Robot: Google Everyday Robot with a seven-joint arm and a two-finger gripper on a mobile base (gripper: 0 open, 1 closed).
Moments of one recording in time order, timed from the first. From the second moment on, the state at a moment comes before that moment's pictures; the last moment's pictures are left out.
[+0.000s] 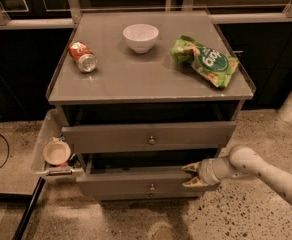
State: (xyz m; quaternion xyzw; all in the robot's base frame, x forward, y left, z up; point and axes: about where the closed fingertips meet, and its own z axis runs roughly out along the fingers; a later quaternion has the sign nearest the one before) arm 0.569 -0.200 0.401 -0.70 0.61 0.14 0.35
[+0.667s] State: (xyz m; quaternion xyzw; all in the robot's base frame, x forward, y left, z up) arm 0.555 -0.204 0.403 -0.70 0.61 0.15 0.34
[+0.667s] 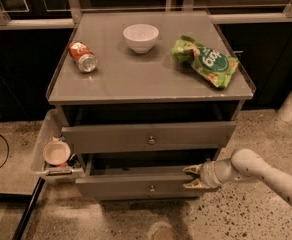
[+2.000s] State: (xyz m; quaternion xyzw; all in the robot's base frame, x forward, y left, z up) arm 0.530 -0.214 0.392 -0.70 0.60 0.18 0.35
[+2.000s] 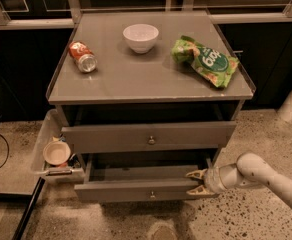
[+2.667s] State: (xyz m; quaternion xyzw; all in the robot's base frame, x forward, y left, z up) arm 0.523 -0.215 0.397 -0.70 0.60 0.18 0.35
